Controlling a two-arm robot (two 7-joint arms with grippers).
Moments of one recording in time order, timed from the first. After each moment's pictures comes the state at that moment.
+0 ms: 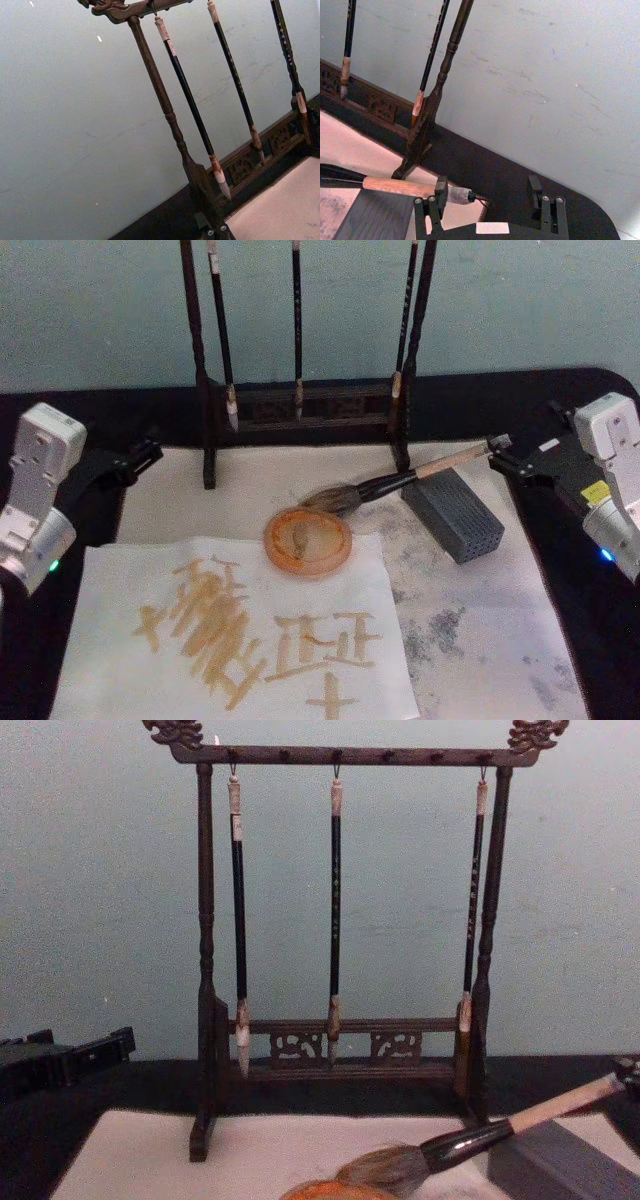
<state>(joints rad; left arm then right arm) -0.20 0.60 0.45 -1.41 -0.25 -0.12 0.03 0.20 0.60 -0.45 -1.41 0.25 -0.12 -0.03</state>
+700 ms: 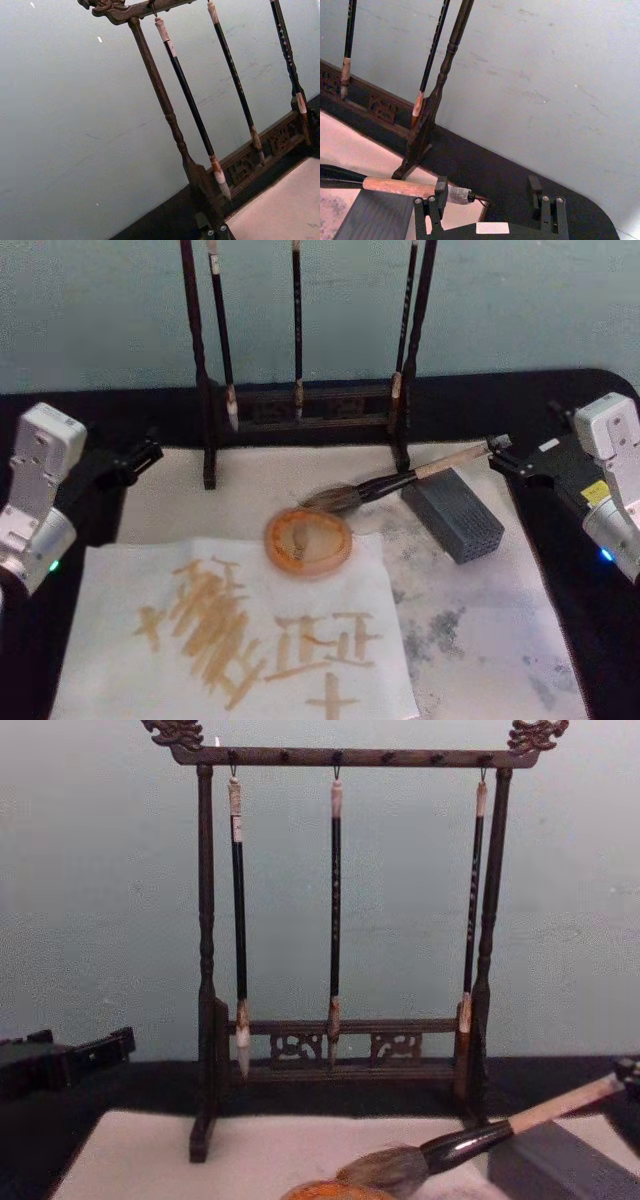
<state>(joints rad) -0.20 0.60 0.45 -1.41 -0.25 -0.12 0.03 0.20 0.60 -0.45 -1.41 0.25 -0.12 -0.03</state>
